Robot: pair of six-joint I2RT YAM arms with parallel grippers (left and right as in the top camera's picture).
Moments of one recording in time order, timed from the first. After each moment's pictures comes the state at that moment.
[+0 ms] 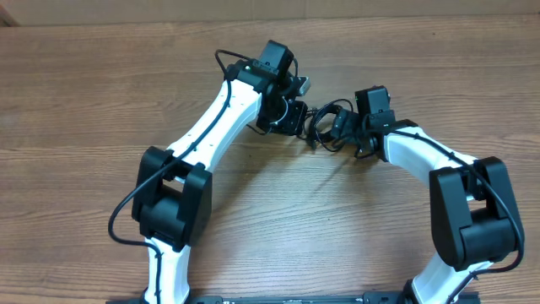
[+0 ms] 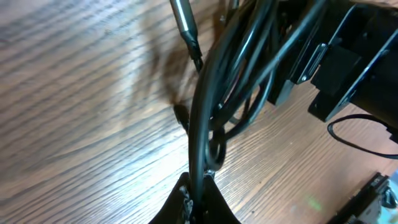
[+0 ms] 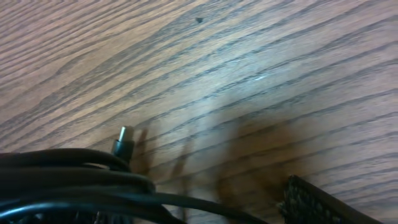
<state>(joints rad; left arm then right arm) -0.47 2.11 1.79 -0.99 0.44 -0.18 0.22 1.88 1.03 -0.24 0.06 0.54</state>
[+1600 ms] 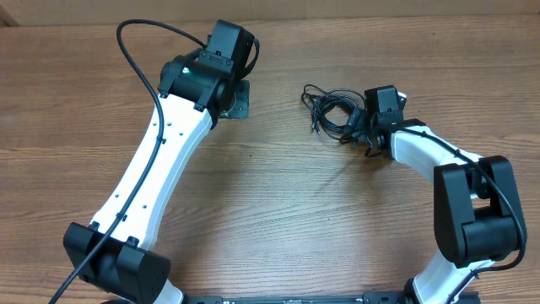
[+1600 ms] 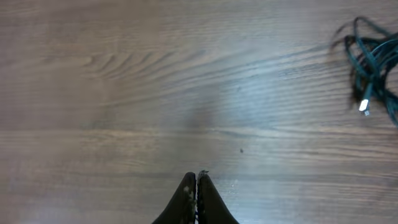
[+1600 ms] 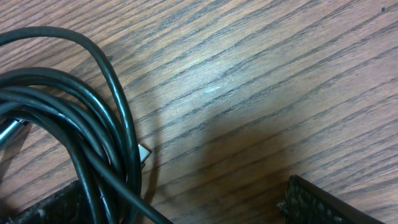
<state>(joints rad) -0.40 1.75 1.79 -1.21 -0.24 -0.33 0.17 1.89 1.03 -0.25 0.17 0.56</state>
